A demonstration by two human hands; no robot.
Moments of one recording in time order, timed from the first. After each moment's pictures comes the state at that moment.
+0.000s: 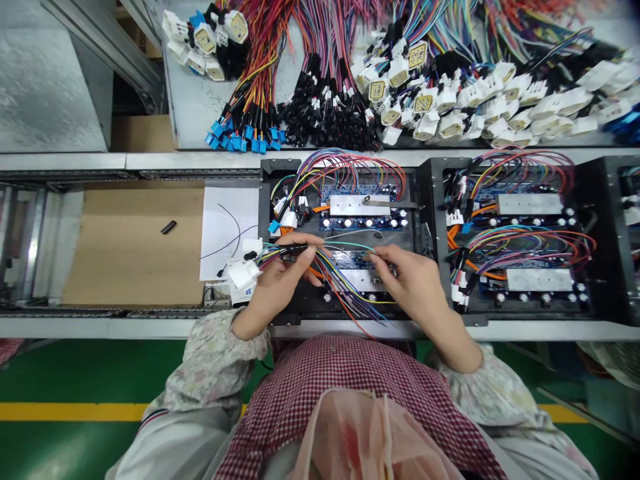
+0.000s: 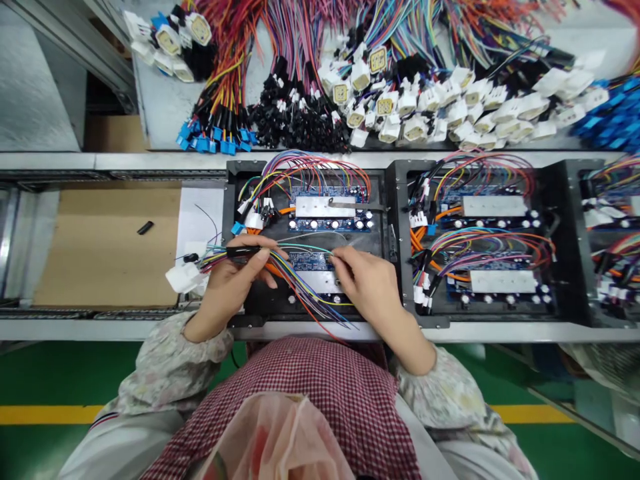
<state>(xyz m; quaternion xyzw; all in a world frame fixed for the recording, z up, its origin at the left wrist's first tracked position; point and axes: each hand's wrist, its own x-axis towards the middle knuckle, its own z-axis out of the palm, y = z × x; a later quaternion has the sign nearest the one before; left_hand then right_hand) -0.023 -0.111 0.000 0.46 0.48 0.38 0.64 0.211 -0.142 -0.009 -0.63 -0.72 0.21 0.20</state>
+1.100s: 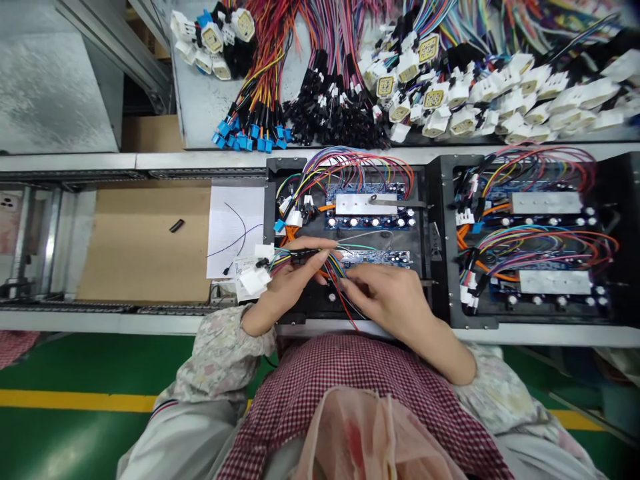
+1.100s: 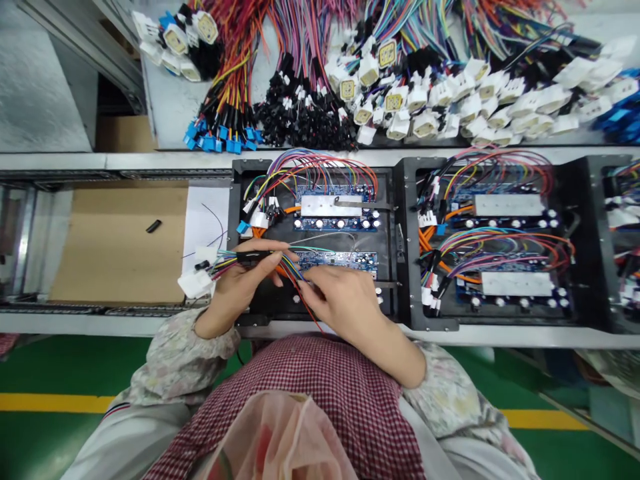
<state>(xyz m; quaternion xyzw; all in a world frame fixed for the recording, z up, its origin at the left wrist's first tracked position) -0.018 -0.108 0.010 0.51 0.47 0.39 0.61 0.173 -0.148 0.017 -0.54 -0.78 0.23 0.20</state>
